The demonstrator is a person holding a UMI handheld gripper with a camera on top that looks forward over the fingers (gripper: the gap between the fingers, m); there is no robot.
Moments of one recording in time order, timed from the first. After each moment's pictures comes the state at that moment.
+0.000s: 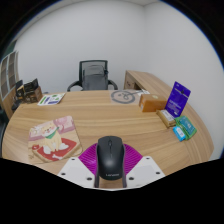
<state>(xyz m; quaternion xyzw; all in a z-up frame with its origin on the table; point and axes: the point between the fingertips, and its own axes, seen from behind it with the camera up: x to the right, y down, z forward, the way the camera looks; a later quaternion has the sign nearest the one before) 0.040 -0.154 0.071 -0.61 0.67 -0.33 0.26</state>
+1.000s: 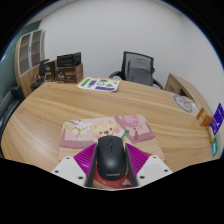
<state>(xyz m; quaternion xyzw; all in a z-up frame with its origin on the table) 0.114 0.098 -0.014 -0.72 0.57 -0.27 0.28</state>
